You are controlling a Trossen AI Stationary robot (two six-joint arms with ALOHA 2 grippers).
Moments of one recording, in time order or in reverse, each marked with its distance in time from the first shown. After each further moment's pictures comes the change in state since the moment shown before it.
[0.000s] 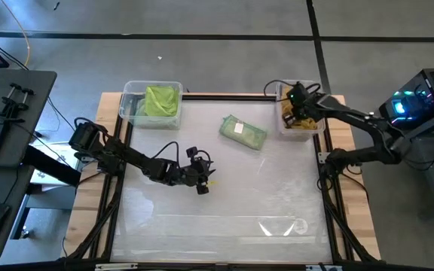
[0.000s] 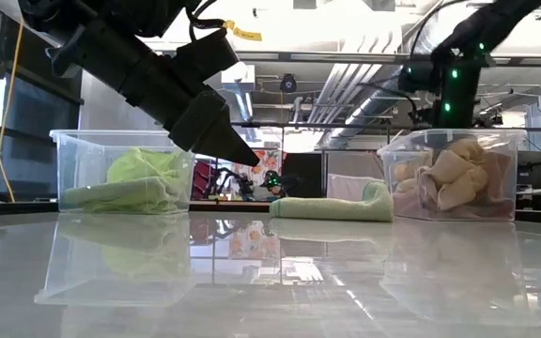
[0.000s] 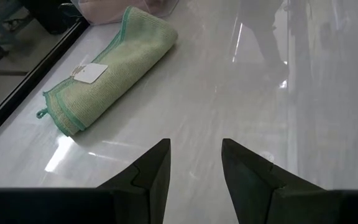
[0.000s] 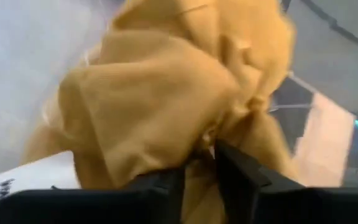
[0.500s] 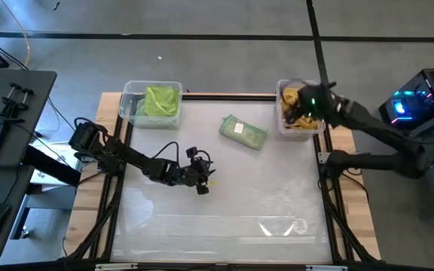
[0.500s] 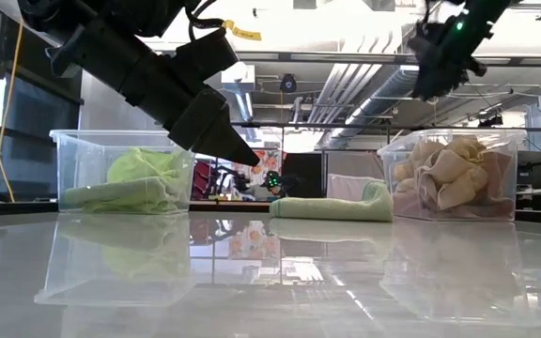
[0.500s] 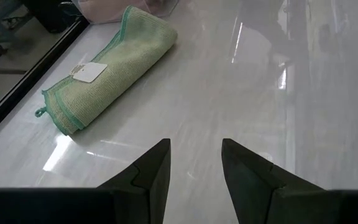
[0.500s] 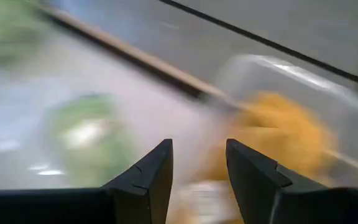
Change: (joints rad) left arm -0.002 0.000 0.000 0.000 0.000 -0.012; right arm 0.282 -0.323 0.137 -0.026 -0.082 0.127
